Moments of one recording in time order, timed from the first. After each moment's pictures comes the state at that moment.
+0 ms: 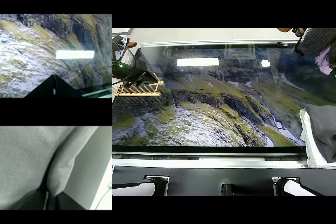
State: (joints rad) left arm 0.31 -1.49 1.87 1.02 -1.62 -1.70; right arm -0.63 -1.31 1.08 1.01 -1.61 -0.91
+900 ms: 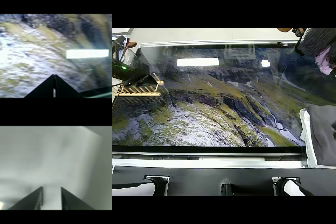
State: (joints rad) left arm 0.26 -1.49 1.87 1.16 -1.61 -1.64; right arm -0.62 -1.16 1.11 1.33 -1.36 -1.16
